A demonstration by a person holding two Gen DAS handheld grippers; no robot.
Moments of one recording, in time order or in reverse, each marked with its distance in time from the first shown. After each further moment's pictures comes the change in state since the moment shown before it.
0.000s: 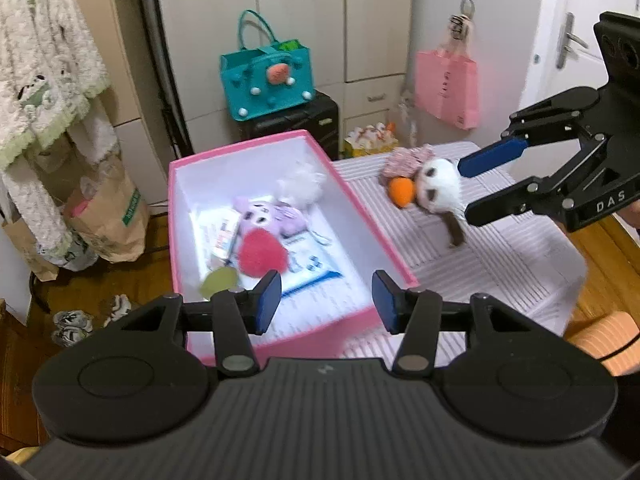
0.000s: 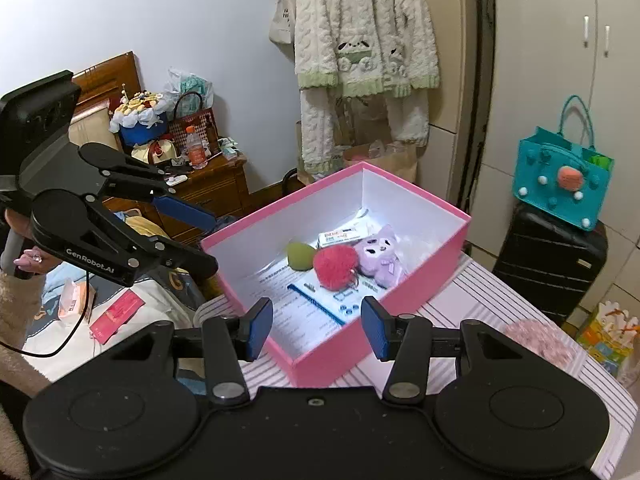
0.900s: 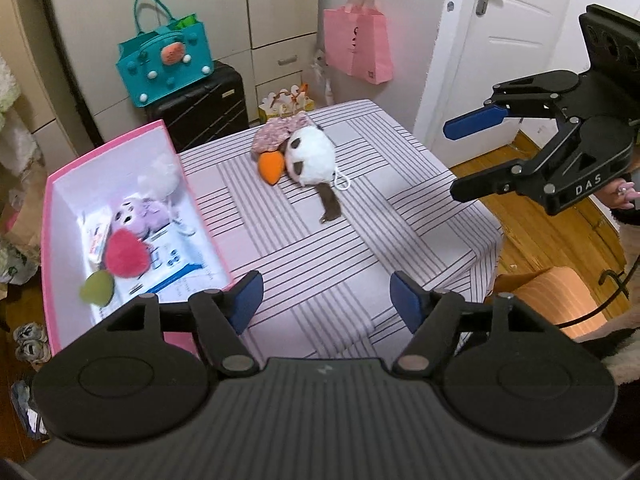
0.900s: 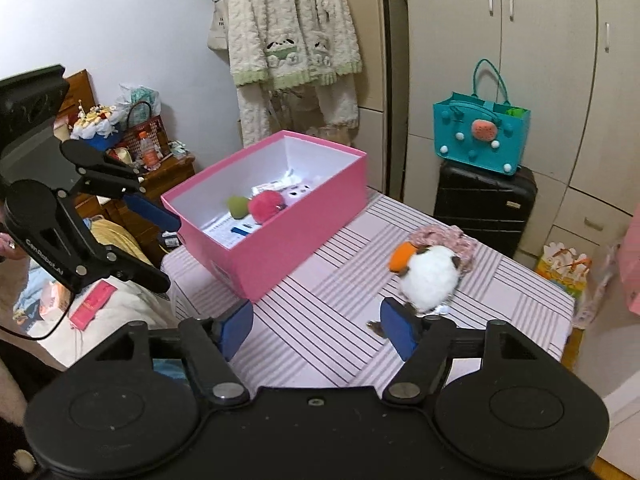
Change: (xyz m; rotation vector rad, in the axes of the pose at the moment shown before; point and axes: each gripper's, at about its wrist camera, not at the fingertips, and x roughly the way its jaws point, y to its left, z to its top) left arm 0.022 -0.117 0.024 0.113 0.127 -0.170; right arm -0.099 -0.034 -0.095 0.124 -0.008 -0.139
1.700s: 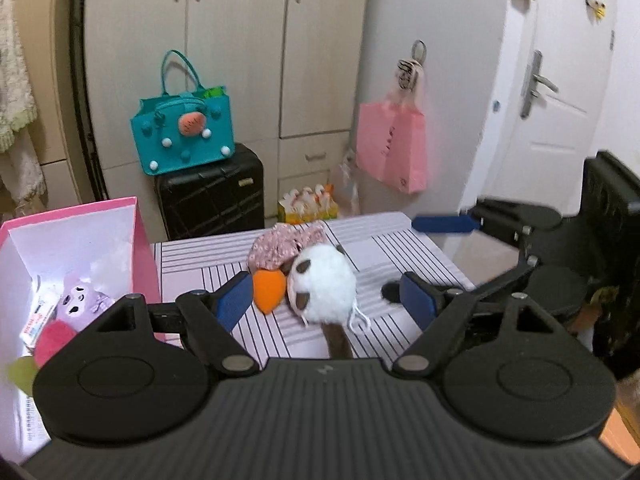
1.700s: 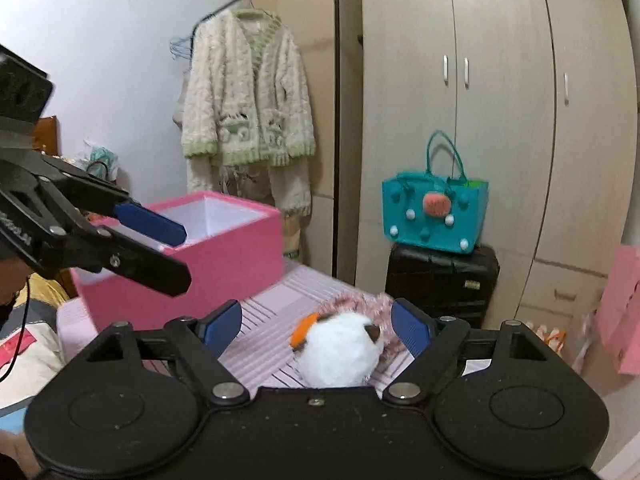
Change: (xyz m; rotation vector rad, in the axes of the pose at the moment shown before) left arm 0.111 0.005 0.042 -0.141 -0.354 0.074; right arm 0.085 -0.092 -0.036 -0.050 -0.339 -0.115
